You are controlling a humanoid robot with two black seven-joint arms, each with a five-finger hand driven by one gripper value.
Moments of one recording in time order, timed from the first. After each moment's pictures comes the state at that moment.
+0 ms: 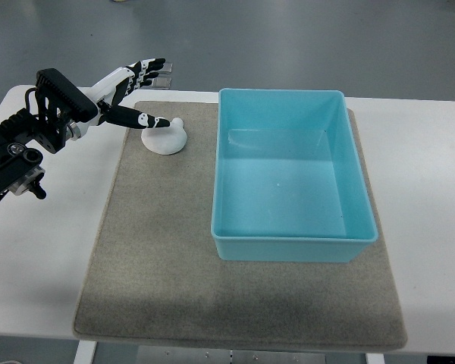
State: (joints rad) left arm -0.75 0.52 -0.68 -0.96 1.07 -0.10 -0.36; right arm 0.02 0.00 0.07 0.12 -0.12 0.05 0.11
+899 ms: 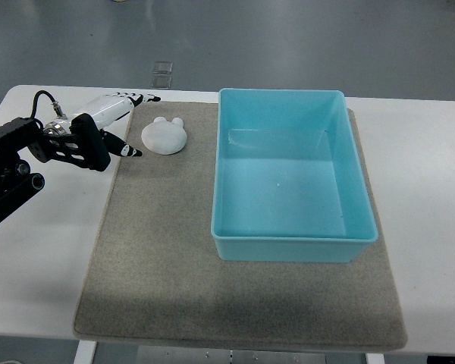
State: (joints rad) left arm -0.77 0.53 -0.58 -0.90 1.64 0.10 -0.36; right arm 0.02 0.00 0.07 0.12 -0.12 0.05 0.11
